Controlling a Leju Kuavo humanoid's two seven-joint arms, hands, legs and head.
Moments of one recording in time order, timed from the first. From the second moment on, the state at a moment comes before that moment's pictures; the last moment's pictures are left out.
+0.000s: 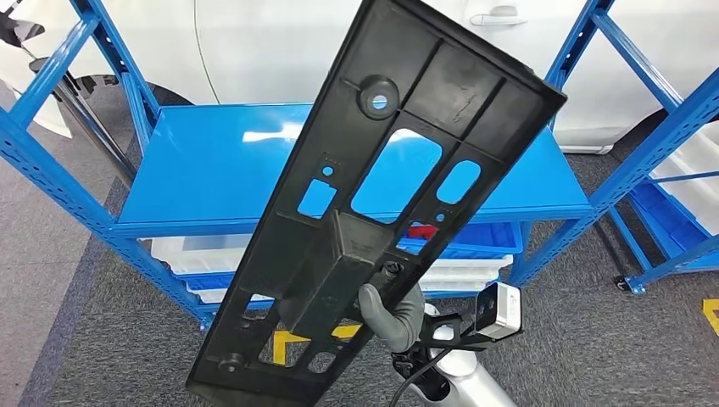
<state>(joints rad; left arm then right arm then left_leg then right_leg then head) -0.09 -0.06 1.23 -0.21 -0.82 0.07 -0.33 -0.29 0.03 0.65 -1.64 -0.28 0.42 -0.68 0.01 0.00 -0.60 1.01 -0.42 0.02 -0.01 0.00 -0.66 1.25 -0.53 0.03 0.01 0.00</state>
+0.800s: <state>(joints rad) -0.10 -0.05 1.23 -0.21 -0.84 0.07 -0.34 -0.33 0.12 0.52 -1.84 -0.04 0.13 -0.70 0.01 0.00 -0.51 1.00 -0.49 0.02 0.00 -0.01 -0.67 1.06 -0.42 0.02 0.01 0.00</state>
